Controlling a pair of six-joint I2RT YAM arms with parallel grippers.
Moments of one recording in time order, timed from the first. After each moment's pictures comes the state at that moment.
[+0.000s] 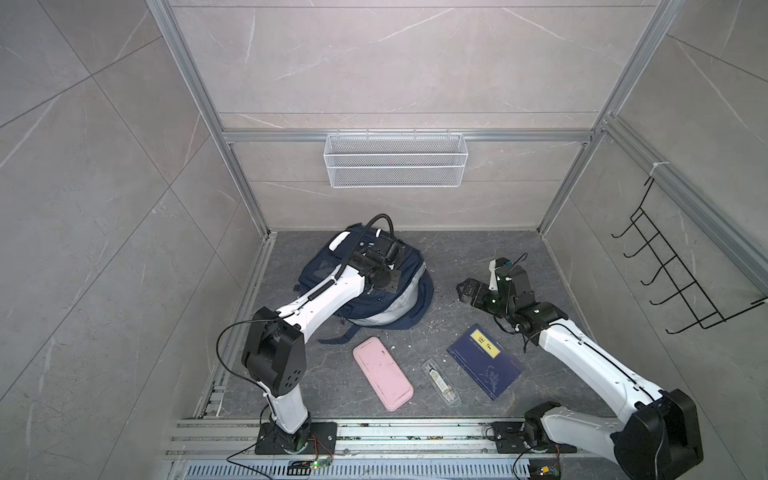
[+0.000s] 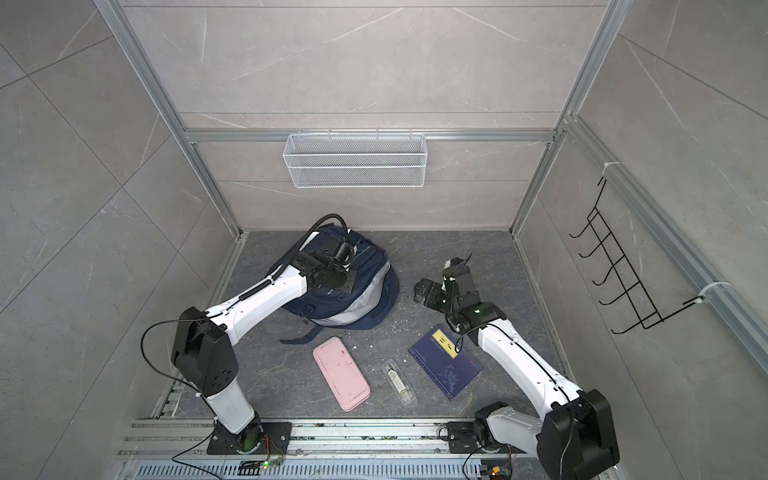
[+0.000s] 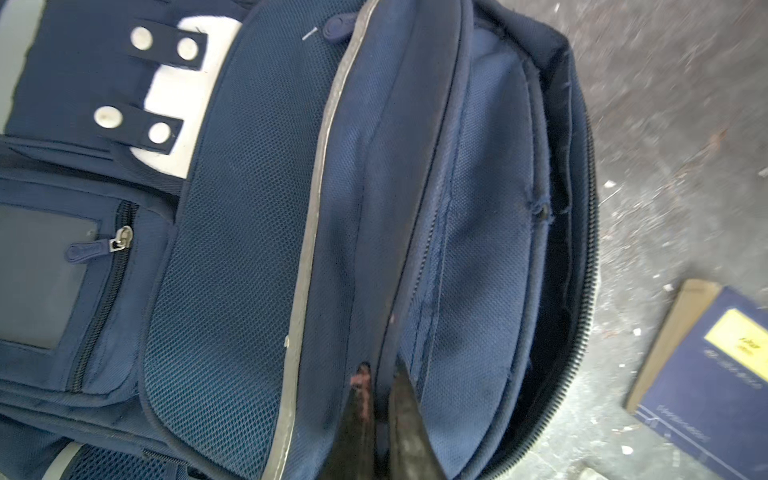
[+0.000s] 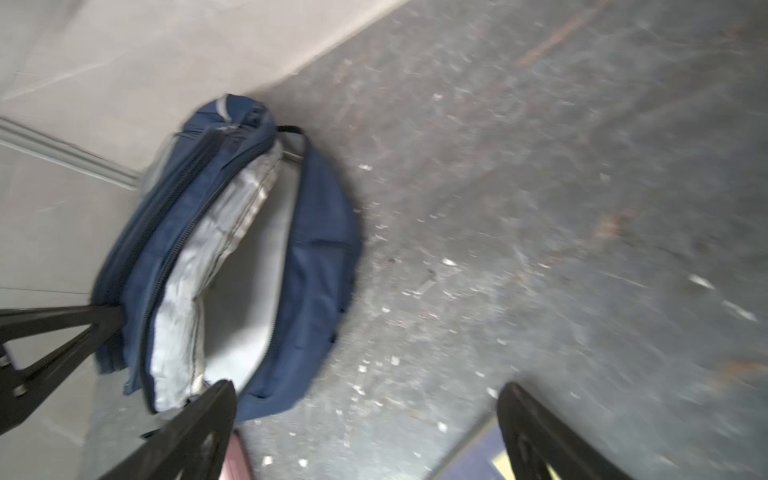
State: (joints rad) left arm -0.65 1.77 1.51 -0.76 -0.14 -0.22; right arm 0.35 1.19 0.86 -0.41 -0.03 0.62
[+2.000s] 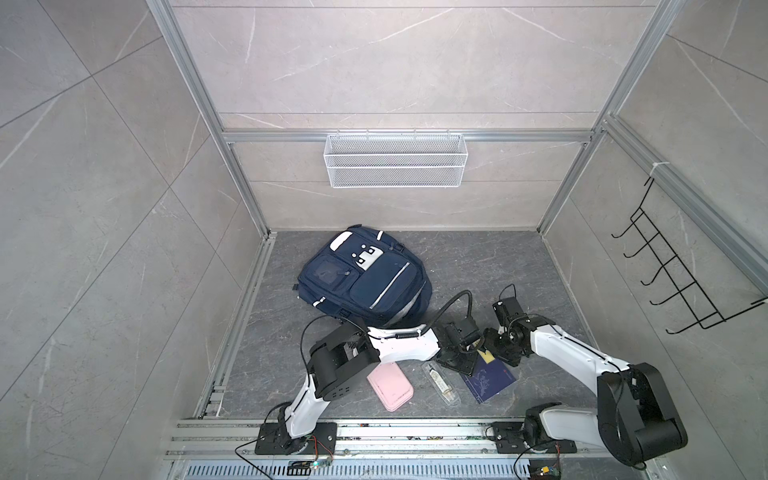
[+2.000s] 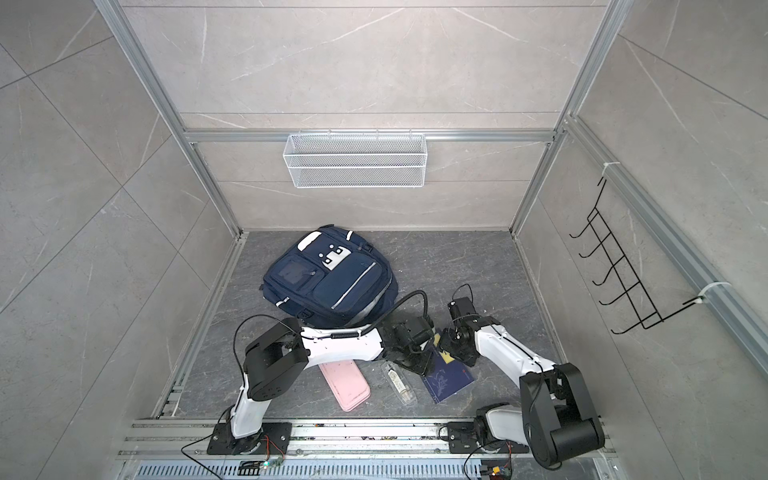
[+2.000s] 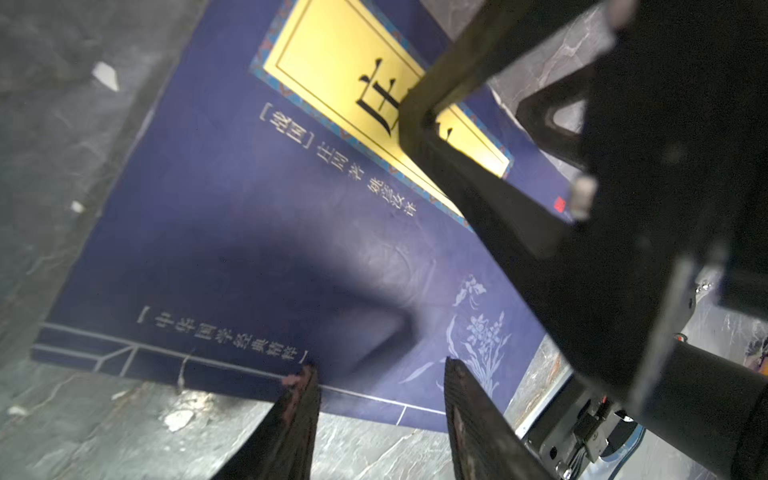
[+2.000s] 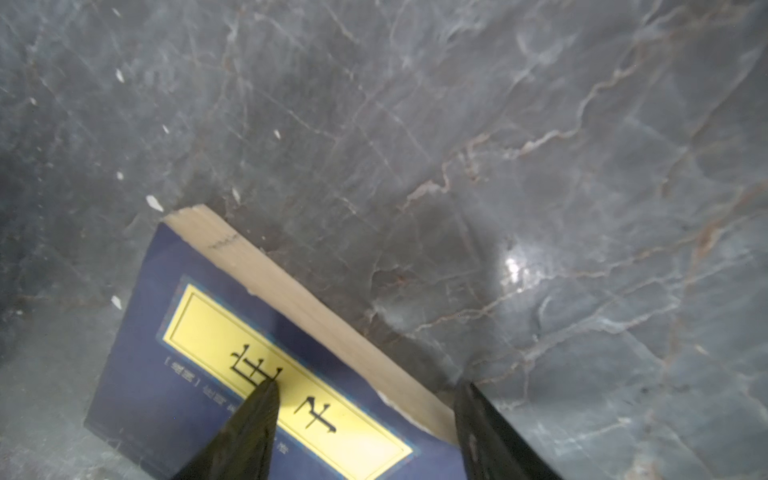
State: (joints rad) left arm -1.19 2.07 1.45 -0.46 0.19 -0.70; right arm 0.23 1.31 0.62 -0.66 -0.06 0.66
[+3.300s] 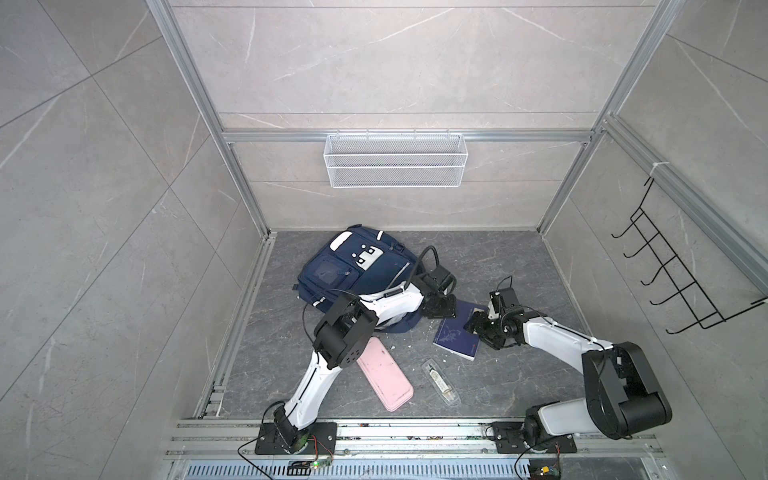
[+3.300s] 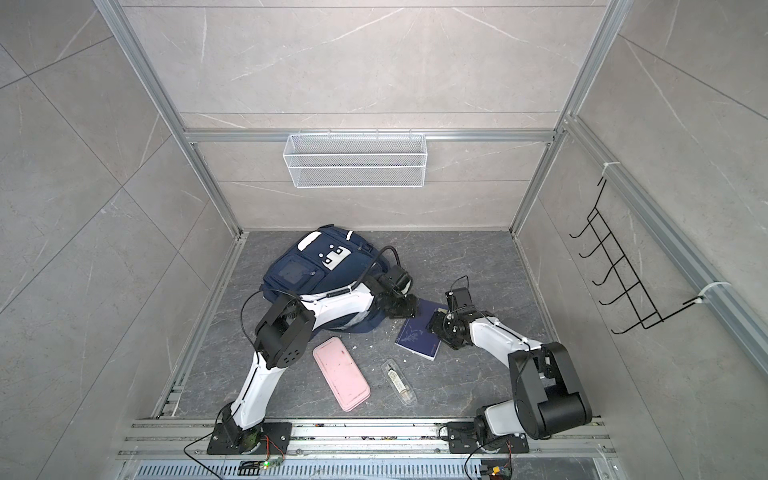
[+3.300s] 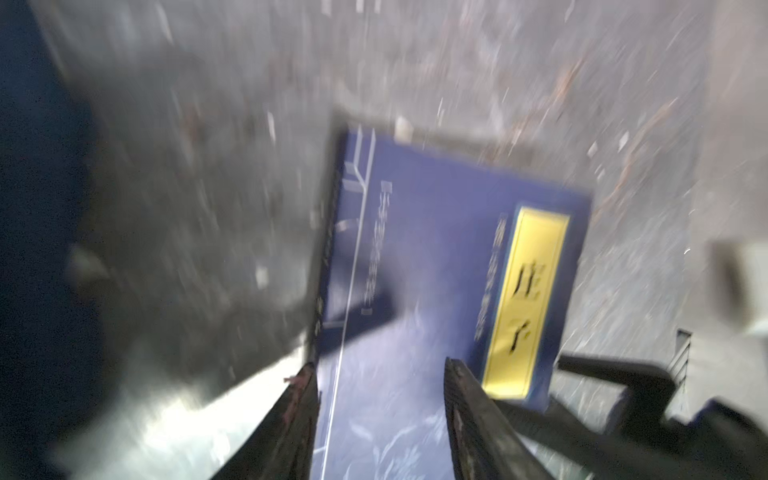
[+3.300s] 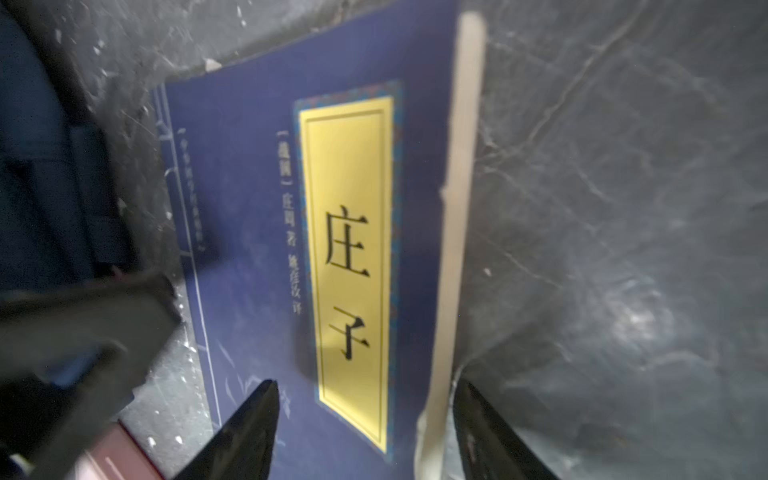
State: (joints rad) left arm -0.86 2.25 1.78 -0.51 0.27 -0.67; right arm 0.22 1.43 0.66 -0.36 -0.22 0.73
